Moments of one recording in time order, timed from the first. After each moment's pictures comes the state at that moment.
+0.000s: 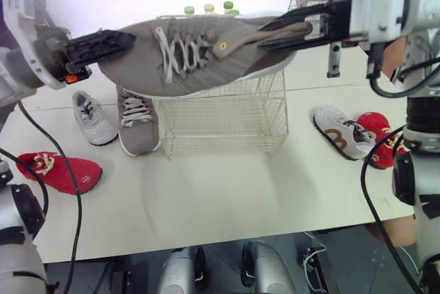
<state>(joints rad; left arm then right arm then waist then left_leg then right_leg) -0.93 0.93 0.34 0.20 -1.04 1.23 -0.96 -1.22 -0.76 0.08 0.18 0.26 -0.17 1.44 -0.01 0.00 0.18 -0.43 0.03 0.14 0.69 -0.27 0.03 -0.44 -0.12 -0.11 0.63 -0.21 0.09</state>
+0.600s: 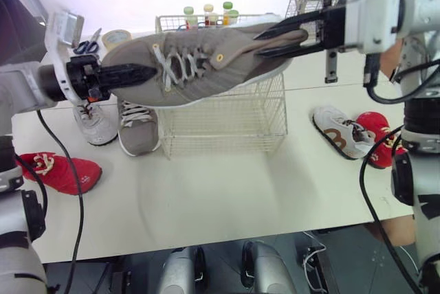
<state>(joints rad) -0.89 0.93 0.21 0.17 -0.93 1.19 -1.08 -1.24 -0.75 0.10 0.18 0.26 -0.20 1.47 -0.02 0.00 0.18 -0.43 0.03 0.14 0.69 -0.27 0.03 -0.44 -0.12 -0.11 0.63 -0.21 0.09</state>
